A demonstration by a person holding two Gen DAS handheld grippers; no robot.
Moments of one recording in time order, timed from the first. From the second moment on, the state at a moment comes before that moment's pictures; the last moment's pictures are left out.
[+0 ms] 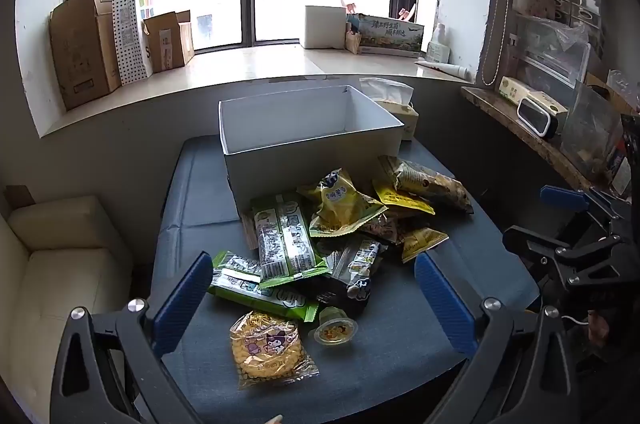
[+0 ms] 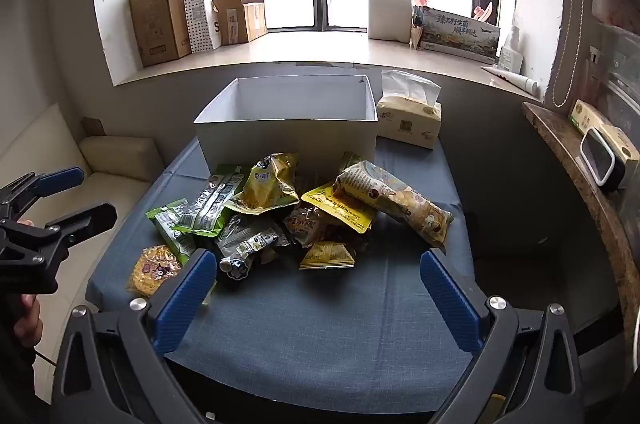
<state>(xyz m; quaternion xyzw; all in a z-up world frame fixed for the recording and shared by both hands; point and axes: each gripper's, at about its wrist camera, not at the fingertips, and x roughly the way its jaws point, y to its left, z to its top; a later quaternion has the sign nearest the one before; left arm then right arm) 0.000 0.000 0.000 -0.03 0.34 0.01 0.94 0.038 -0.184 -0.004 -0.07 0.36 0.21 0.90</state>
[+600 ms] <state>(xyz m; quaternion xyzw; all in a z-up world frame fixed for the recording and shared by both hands) -0.003 -0.004 0.004 -0.03 0.34 -0.01 0.94 0.036 -0.182 -0.001 -0.08 0.36 0.22 0.90</state>
